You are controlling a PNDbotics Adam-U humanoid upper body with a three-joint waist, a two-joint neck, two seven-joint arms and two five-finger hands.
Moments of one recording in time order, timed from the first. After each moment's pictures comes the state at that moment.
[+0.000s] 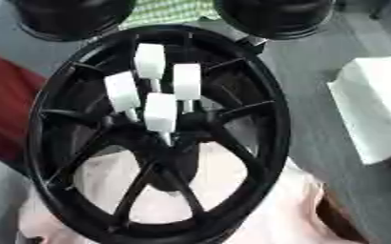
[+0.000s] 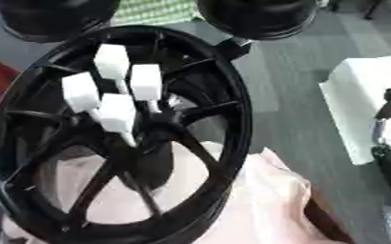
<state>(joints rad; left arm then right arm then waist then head) -0.75 0.89 -0.04 -1.79 -0.10 -0.01 -0.86 0.17 -0.35 -0.23 -1.99 0.11 -0.32 -0.41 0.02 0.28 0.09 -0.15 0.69</state>
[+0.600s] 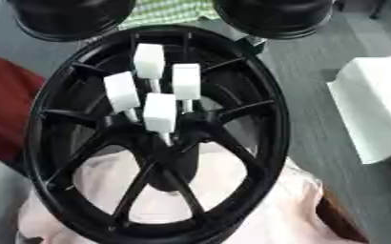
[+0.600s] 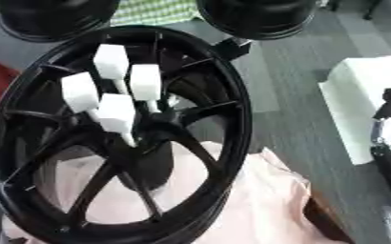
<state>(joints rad) -0.75 0.89 -0.05 -1.79 -0.10 -0.01 -0.86 0.17 -0.35 -0.23 -1.99 0.11 -0.32 -0.41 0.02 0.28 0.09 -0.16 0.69</state>
